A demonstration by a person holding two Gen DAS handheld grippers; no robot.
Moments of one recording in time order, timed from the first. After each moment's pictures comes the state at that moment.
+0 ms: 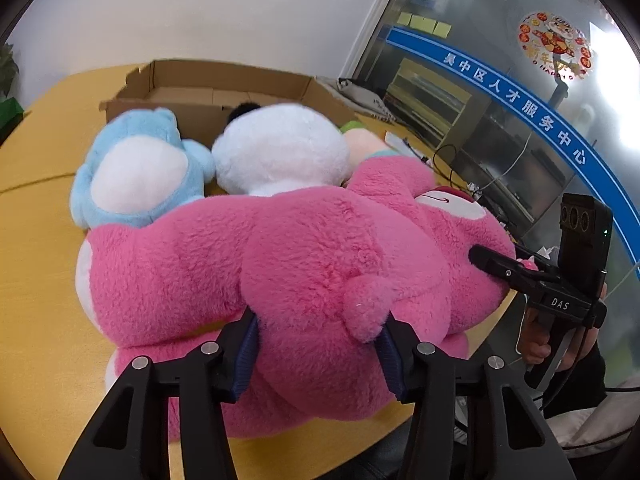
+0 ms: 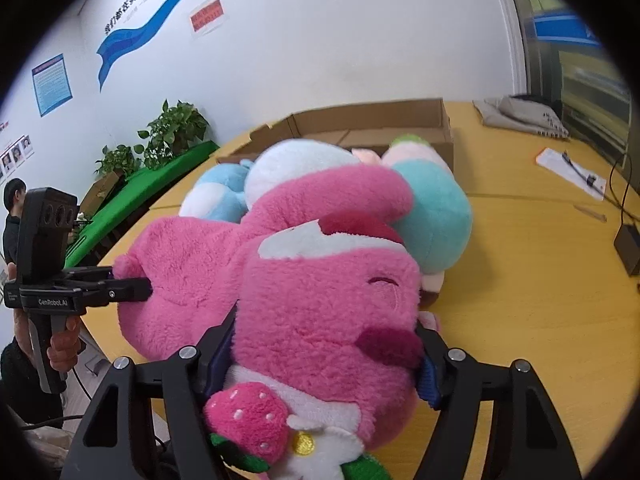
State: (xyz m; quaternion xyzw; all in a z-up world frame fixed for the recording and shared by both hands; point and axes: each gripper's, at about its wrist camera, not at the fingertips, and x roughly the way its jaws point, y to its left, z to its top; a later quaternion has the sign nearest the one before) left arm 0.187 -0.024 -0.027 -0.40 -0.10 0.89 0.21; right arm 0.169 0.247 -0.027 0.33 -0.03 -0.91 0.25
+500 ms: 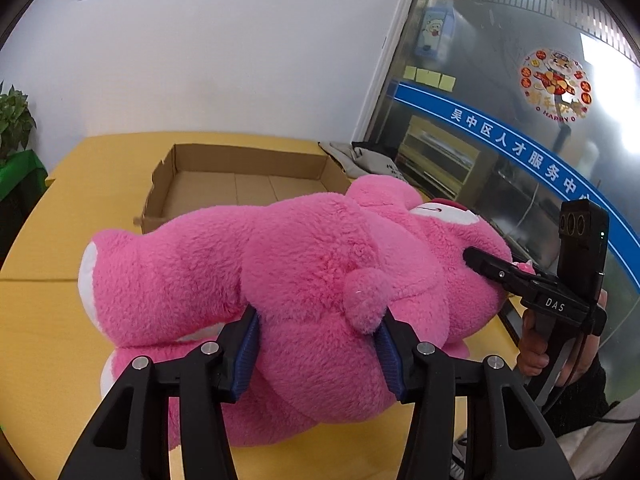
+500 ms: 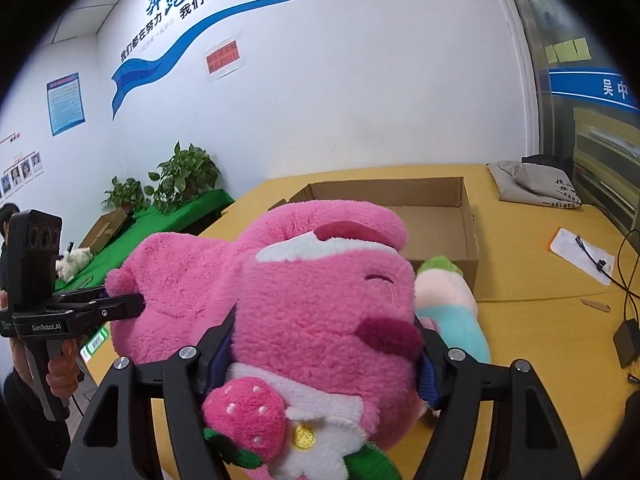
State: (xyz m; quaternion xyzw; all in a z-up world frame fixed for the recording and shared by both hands) left arm 0.133 -0.066 0.063 -0.32 -0.09 0.92 0.18; right arm 0.109 0.211 0.056 0.26 -0.04 -0.93 0.25
